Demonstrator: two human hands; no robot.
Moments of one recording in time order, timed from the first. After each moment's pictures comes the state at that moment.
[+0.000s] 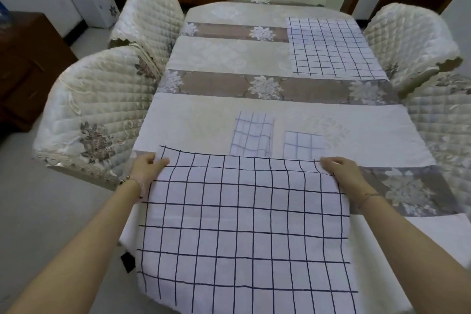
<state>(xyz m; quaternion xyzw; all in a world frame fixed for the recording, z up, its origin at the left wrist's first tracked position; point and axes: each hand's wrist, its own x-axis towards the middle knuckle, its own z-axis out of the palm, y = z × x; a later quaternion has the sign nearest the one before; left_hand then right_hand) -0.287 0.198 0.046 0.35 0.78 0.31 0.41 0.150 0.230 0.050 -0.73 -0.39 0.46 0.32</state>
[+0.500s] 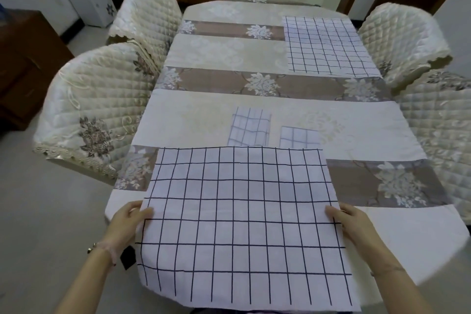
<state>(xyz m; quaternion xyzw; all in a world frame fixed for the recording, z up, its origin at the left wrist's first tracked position) -0.290 0.075 0.026 0.26 0.76 0.35 0.48 0.168 0.106 0.030 -0.72 -0.36 0.51 0.29</state>
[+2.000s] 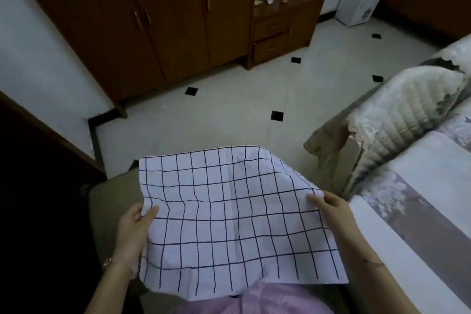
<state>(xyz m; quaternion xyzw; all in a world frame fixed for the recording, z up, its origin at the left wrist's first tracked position) -0.518 -0.269 0.051 -0.11 0.78 0.58 0.20 -0.358 0.062 0.033 -0.46 -0.69 0.56 0.06</state>
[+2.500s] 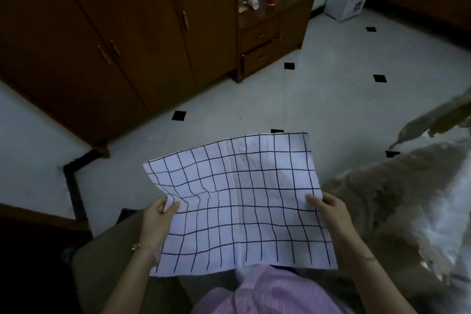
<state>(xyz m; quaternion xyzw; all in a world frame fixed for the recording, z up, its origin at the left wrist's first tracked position) -0.776 -0.093 0.028 -0.05 0.79 0.54 0.27 -0.589 0.180 0.013 -0.50 -0.64 0.59 0.06</state>
